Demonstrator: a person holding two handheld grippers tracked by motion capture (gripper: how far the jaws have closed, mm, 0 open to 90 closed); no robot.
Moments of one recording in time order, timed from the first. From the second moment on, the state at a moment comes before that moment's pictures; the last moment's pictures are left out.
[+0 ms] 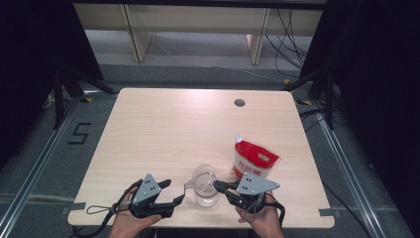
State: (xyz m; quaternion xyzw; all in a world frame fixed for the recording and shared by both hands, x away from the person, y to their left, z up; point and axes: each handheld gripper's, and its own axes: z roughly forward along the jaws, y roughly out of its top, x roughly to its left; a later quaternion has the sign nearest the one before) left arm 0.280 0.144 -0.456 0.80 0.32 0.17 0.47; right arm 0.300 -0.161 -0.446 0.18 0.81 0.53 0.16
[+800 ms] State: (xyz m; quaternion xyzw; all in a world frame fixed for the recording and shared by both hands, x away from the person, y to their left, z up) left arm 0.270 0.164 -0.480 0.80 0.35 0.16 0.45; right arm 0.297 -0.150 -0.437 0.17 0.81 0.54 0.16
